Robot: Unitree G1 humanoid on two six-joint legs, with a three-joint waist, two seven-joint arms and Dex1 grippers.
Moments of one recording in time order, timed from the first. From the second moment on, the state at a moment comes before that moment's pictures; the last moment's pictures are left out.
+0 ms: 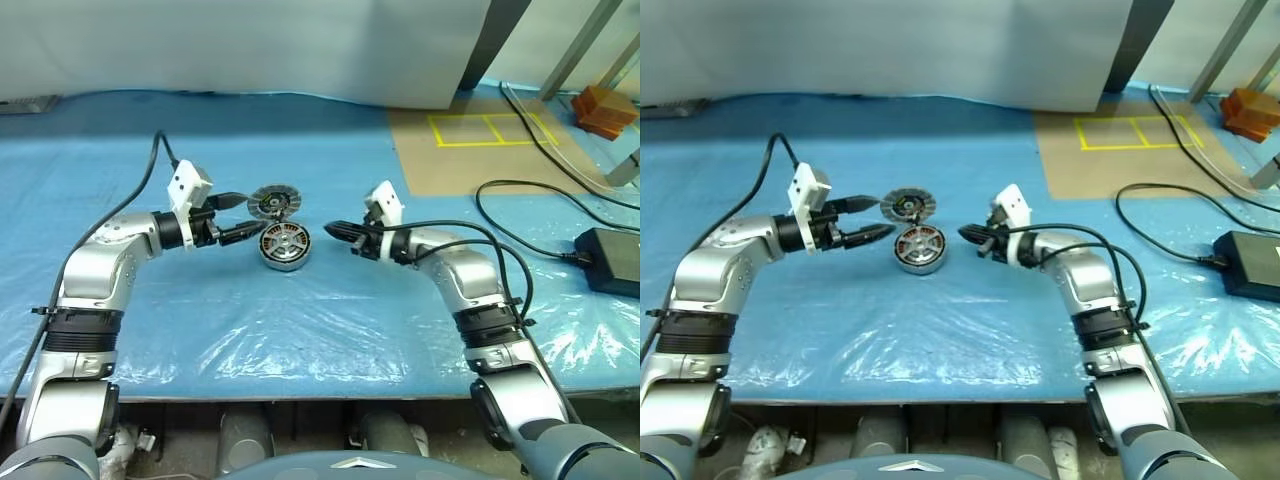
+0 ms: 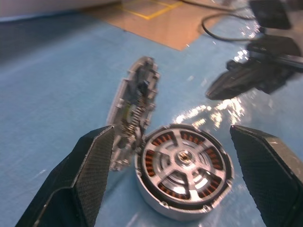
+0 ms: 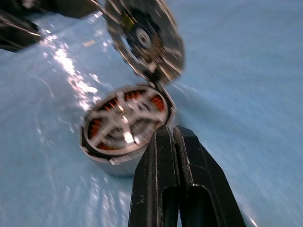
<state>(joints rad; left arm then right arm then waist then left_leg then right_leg) -0.50 0.59 0.12 0.10 -0.42 0.51 -0.98 -0.61 -0.25 0.12 0.15 0.30 0.59 0.85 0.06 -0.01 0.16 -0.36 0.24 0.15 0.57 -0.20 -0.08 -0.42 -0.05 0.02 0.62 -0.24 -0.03</state>
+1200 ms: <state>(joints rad) -1.05 0.40 0.12 1.07 -0.23 0.06 -0.89 -0.71 -0.12 0.14 0.31 0.30 0.56 0.93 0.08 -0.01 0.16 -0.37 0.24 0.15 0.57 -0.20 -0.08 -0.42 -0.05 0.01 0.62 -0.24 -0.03</state>
